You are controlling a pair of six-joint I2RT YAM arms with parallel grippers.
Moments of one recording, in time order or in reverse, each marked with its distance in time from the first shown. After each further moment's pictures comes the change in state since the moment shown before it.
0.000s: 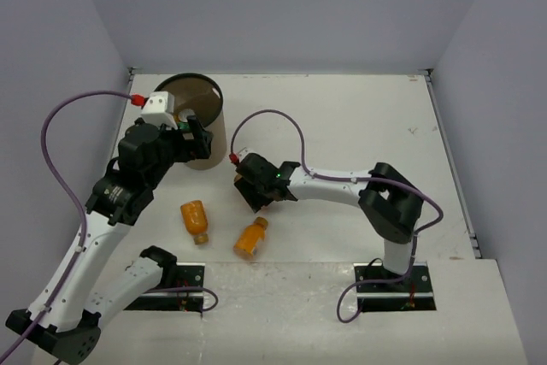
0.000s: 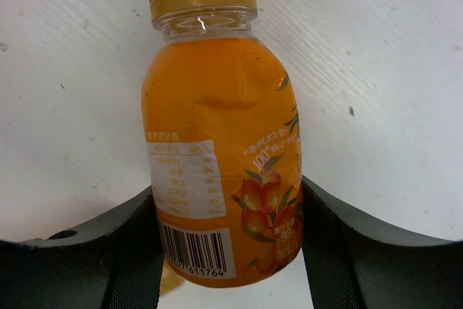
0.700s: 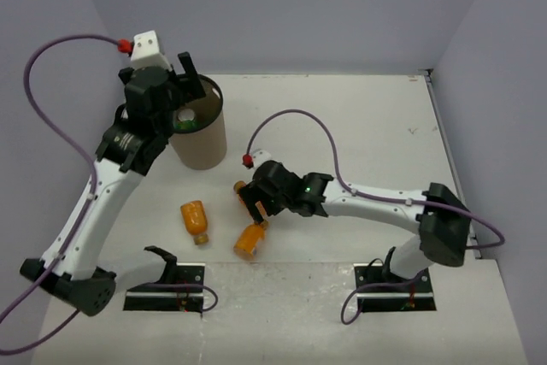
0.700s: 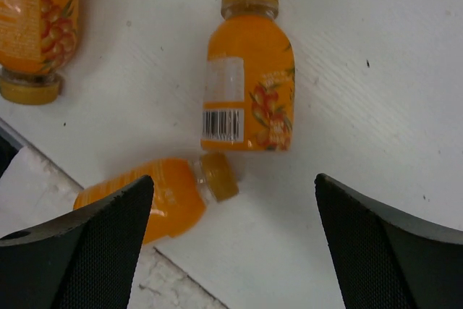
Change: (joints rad) left arm 0.000 0.401 0.428 0.070 -0.324 0.023; right arm 0.073 -0.421 -0.241 0.021 -0.005 0.150
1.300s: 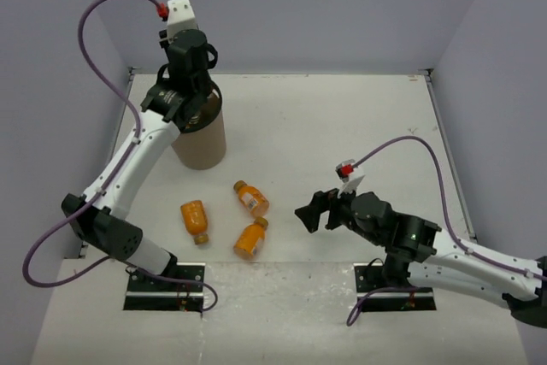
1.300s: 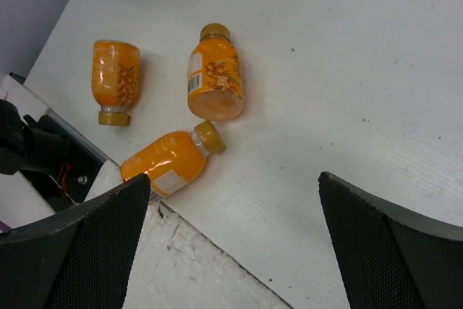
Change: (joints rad) left arm -0.050 0.268 0.212 0.193 -0.266 0.172; right arm 0.006 -0.911 -0.539 0.093 0.163 0.194
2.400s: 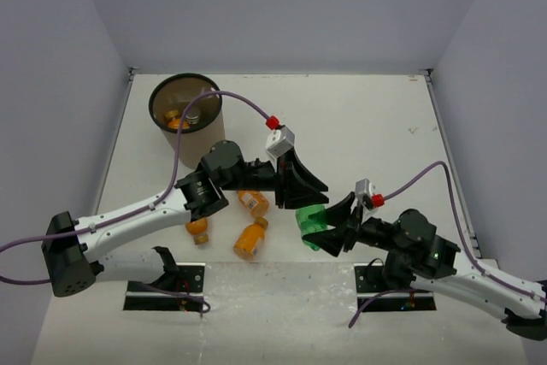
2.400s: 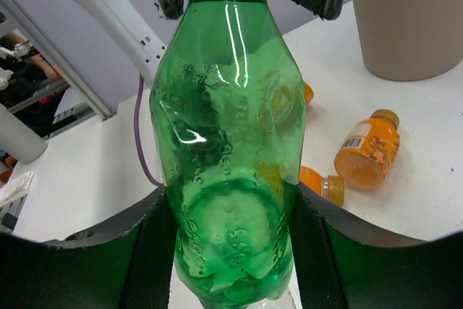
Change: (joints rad) left arm -0.548 -0.286 -0.754 0.653 1.434 -0.370; right arm 0.001 -0.311 -0.156 0.318 -0.493 -0.237
